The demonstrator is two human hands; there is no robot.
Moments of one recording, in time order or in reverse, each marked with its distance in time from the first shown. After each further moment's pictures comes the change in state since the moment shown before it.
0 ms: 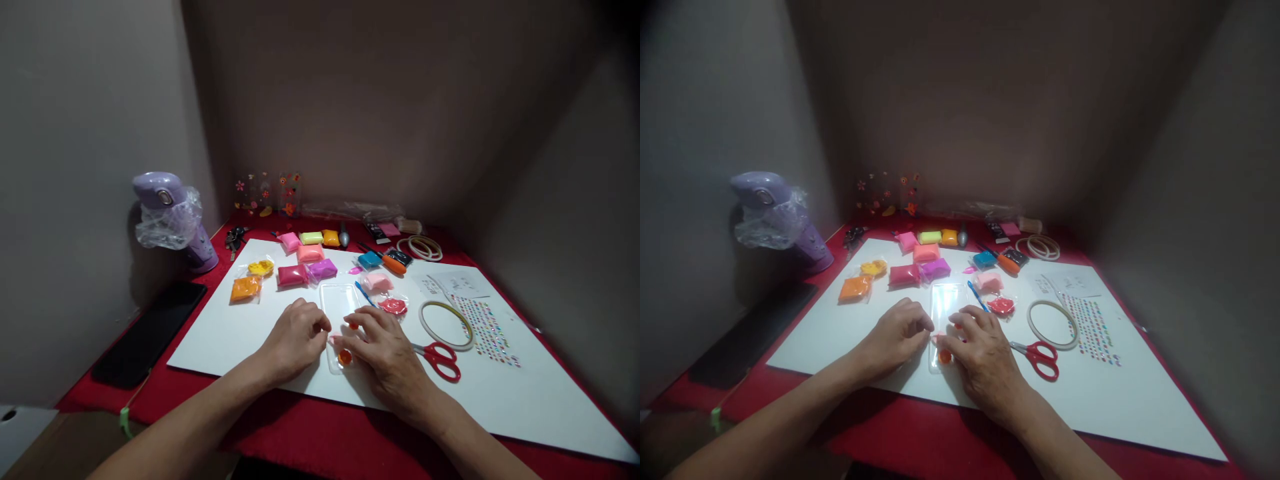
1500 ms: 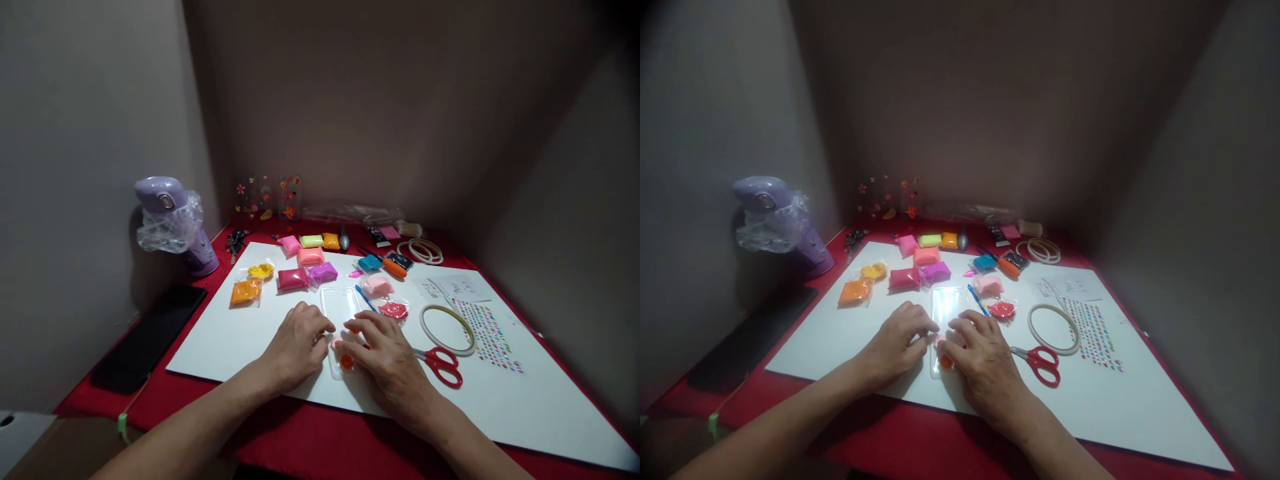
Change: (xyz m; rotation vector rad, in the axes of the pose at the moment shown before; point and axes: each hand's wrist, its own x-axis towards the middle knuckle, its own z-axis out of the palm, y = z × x) left_hand -0.001 -0.007 0.008 0.057 0.010 0.073; right_hand -0.001 0.001 0.002 -0.034 0.054 -0.036
